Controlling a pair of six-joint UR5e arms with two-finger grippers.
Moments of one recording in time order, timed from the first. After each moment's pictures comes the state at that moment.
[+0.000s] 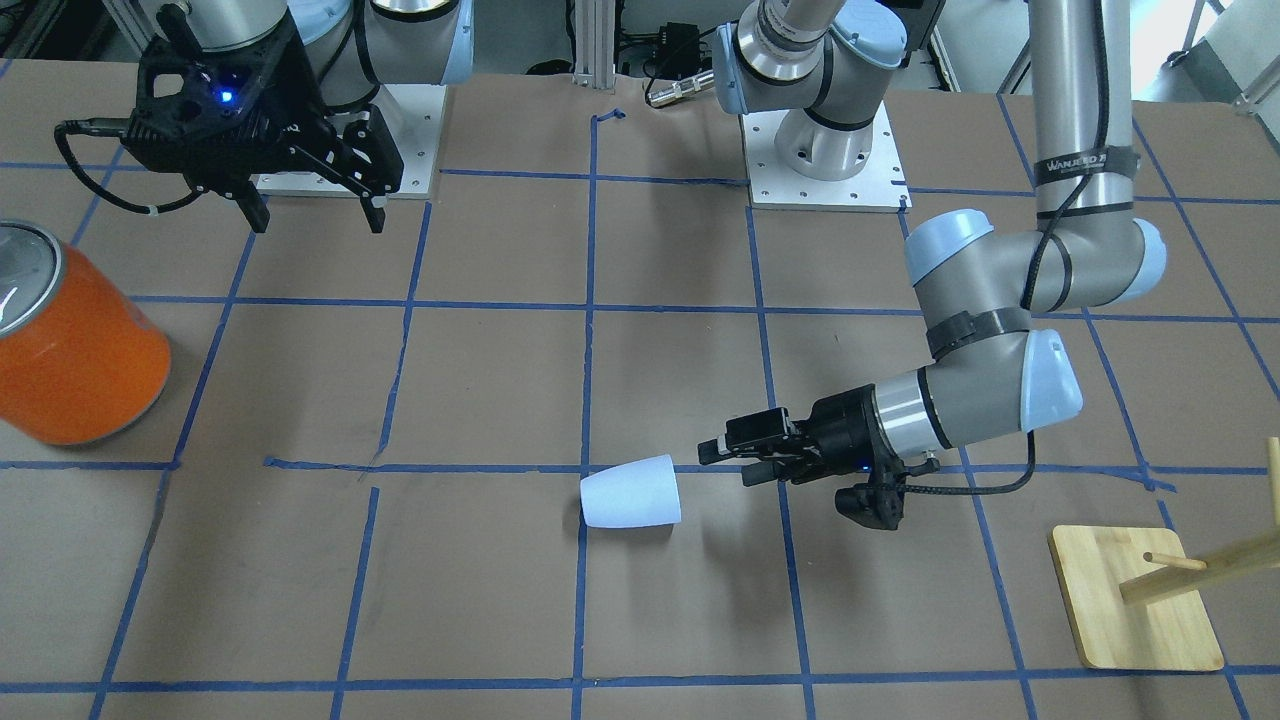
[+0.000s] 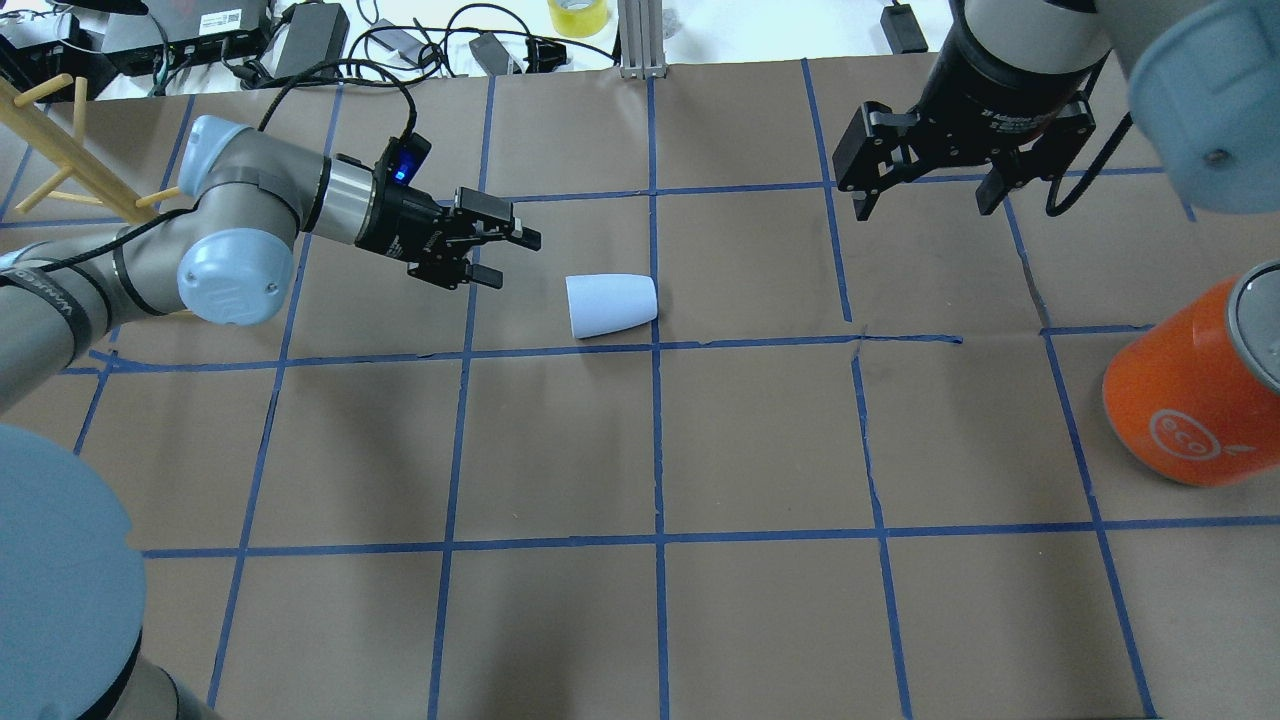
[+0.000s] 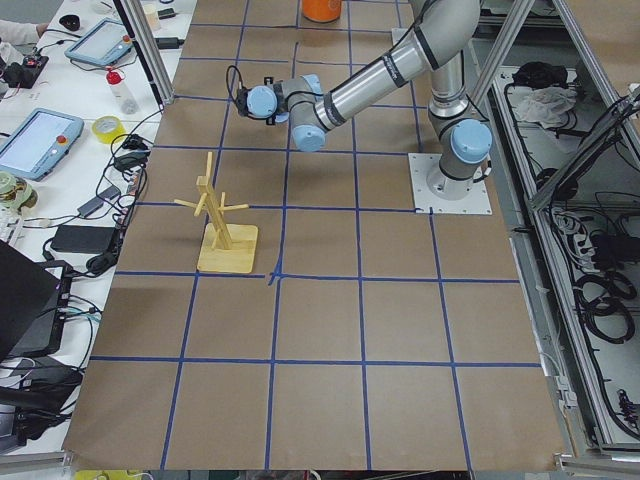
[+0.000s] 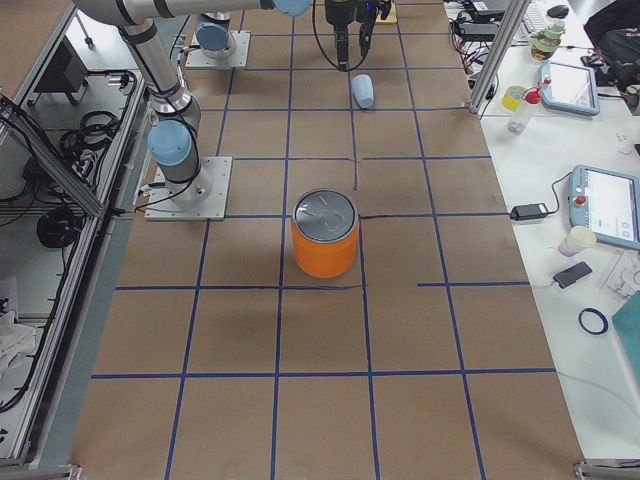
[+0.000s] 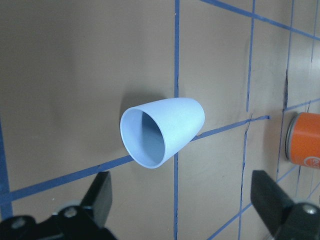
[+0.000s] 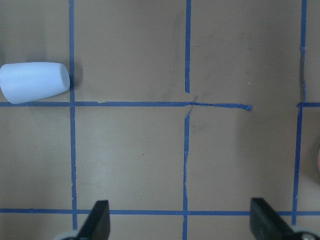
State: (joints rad) left arm -1.40 -2.01 -1.81 -1.11 0.67 0.22; right arm 1.62 -1.62 1.56 -1.58 -1.56 0.06
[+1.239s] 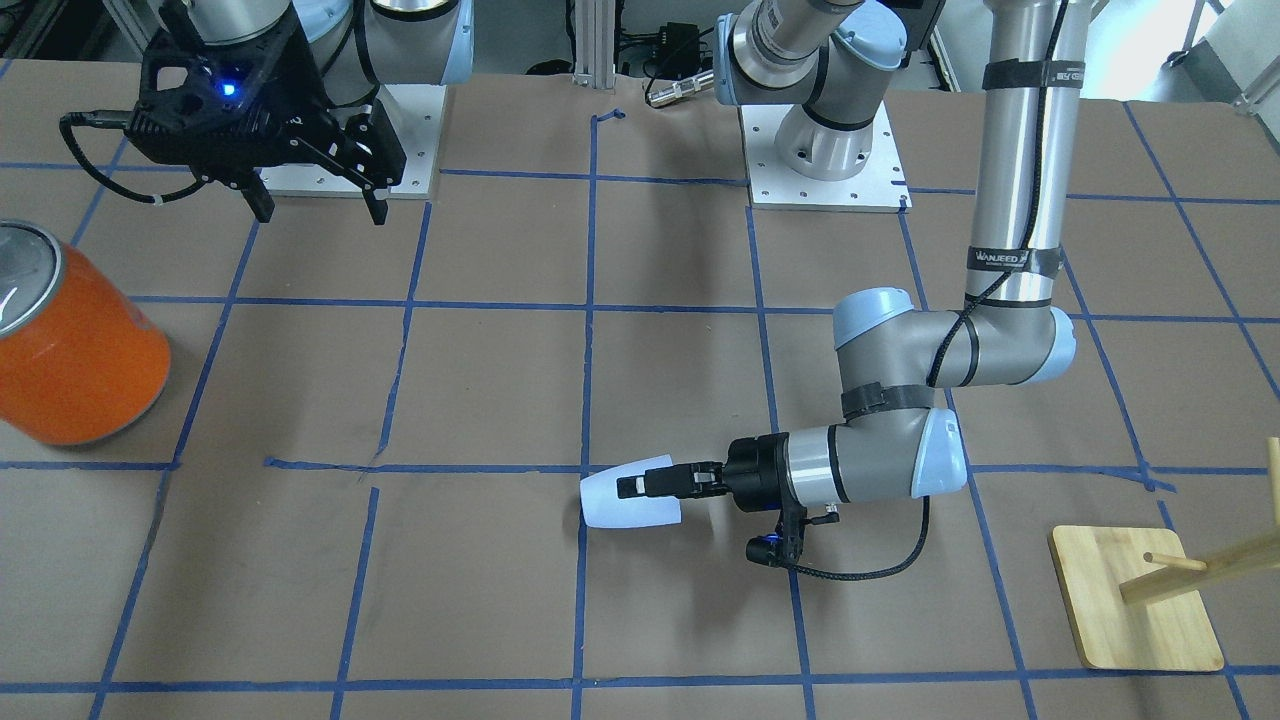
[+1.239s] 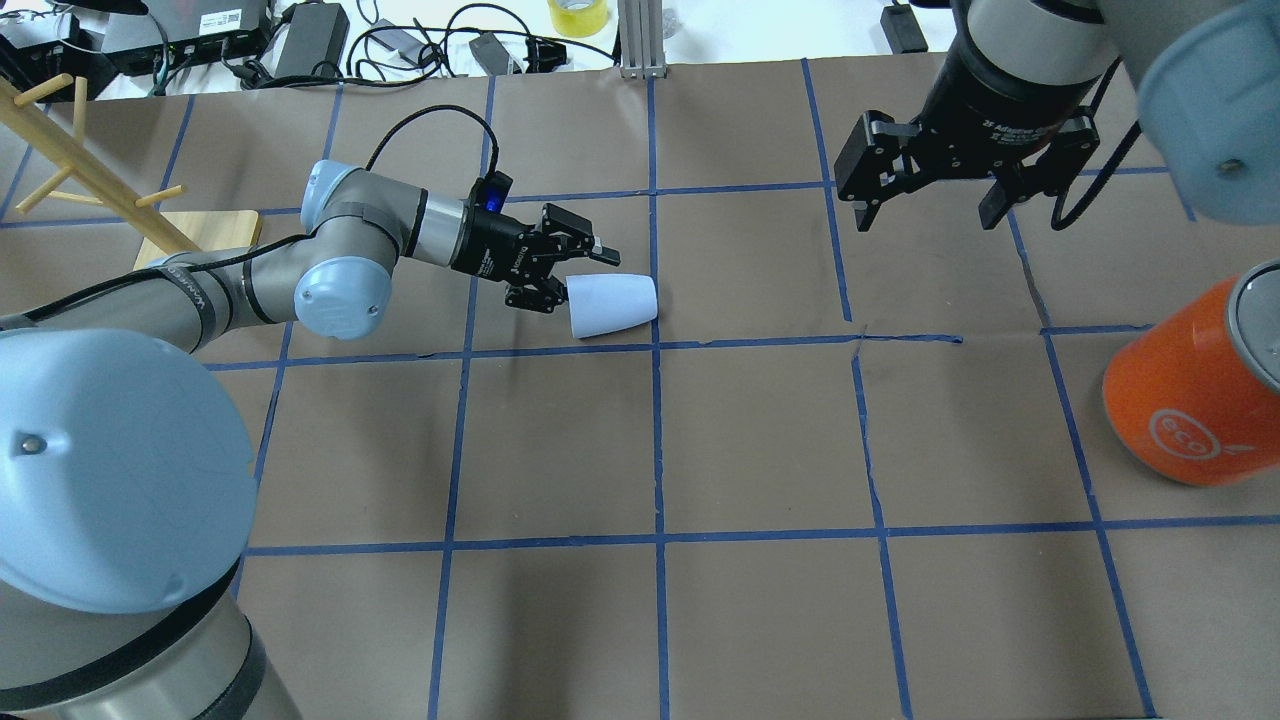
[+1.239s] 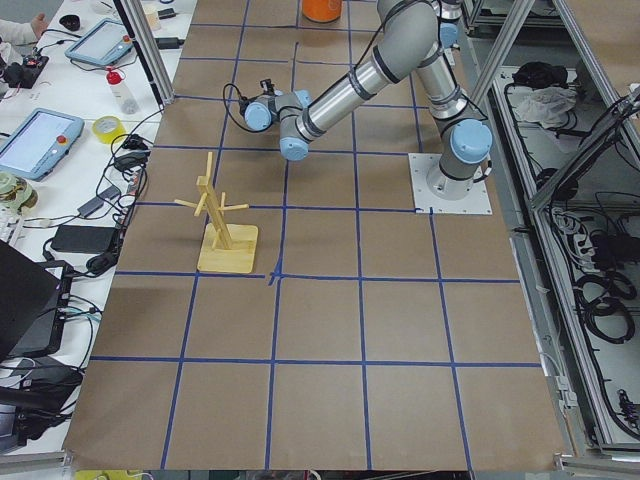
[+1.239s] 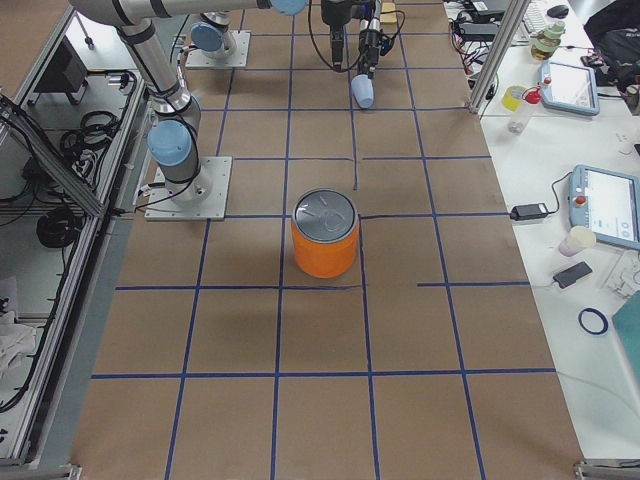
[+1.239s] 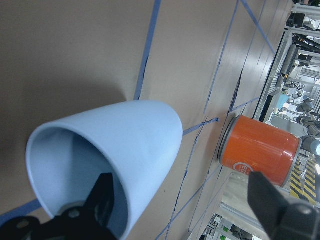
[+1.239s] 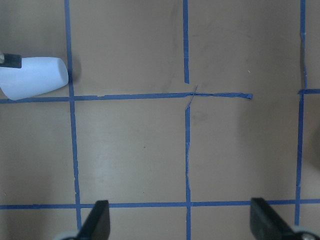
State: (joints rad) left arm -1.49 -2.18 -1.76 -1.03 0.54 -0.05; right arm 1.62 -1.63 1.57 -1.57 -1.55 0.07
